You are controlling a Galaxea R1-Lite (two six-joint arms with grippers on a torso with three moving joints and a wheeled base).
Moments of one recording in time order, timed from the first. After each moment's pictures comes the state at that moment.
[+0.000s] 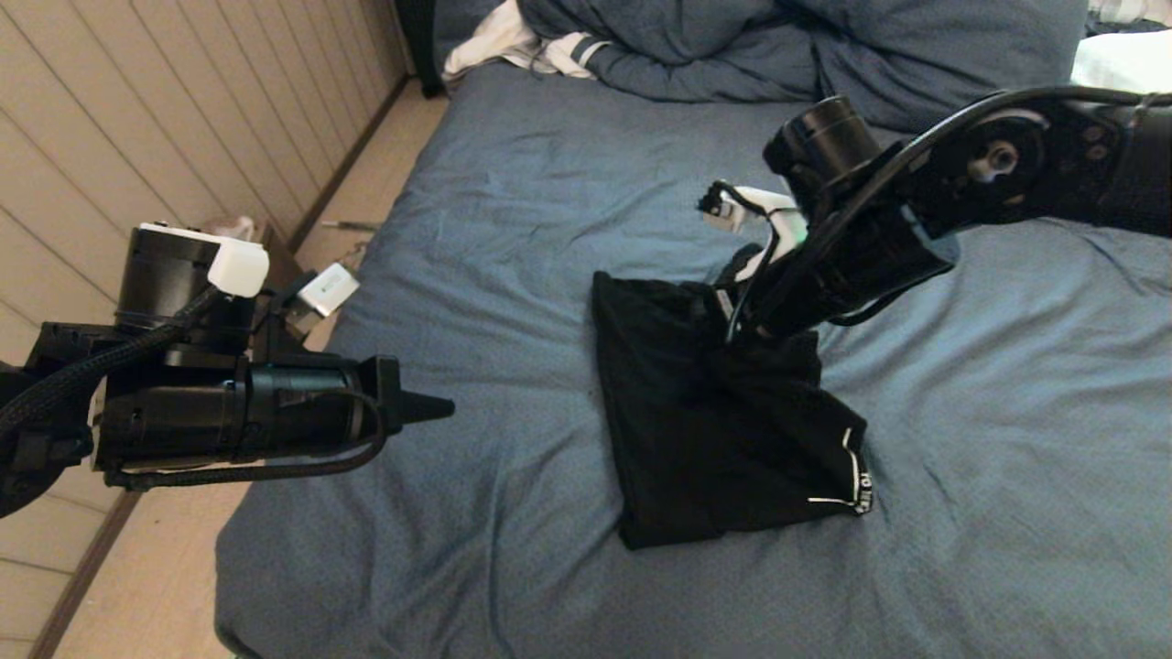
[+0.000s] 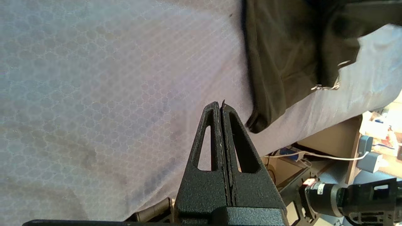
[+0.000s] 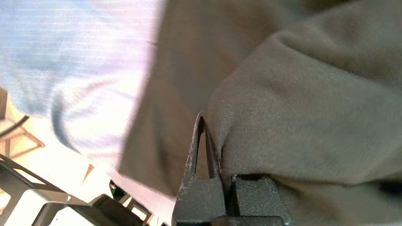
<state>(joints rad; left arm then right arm) -0.43 1.53 -0.91 -0.10 -0.37 -0.47 0.48 1.96 -1.95 0.78 0.16 0.02</state>
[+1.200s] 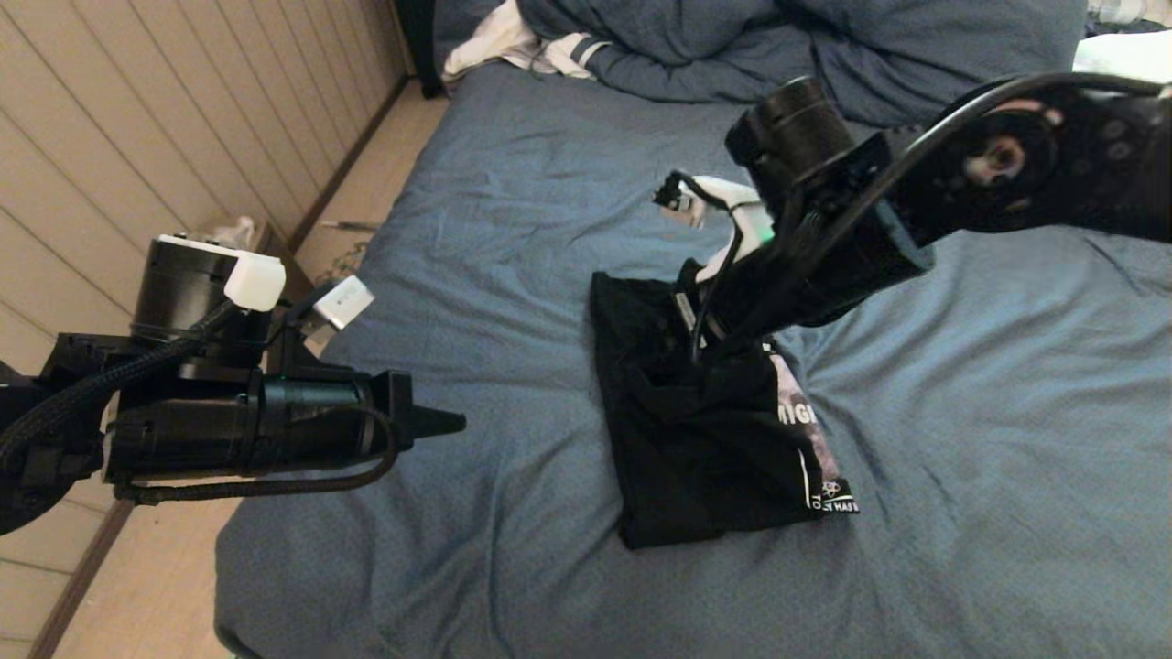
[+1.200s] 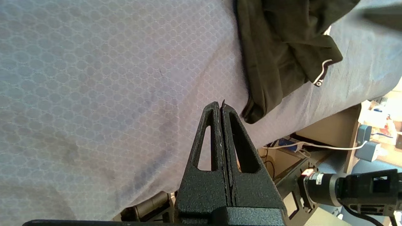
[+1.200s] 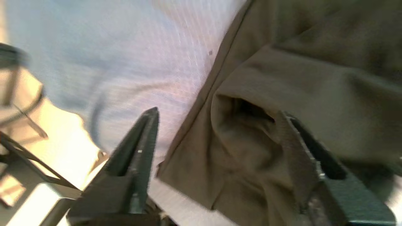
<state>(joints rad) -0.47 1.53 -0.90 -0.10 -0.37 -0.48 0.59 1.91 -1.95 0.74 0.13 0.05</state>
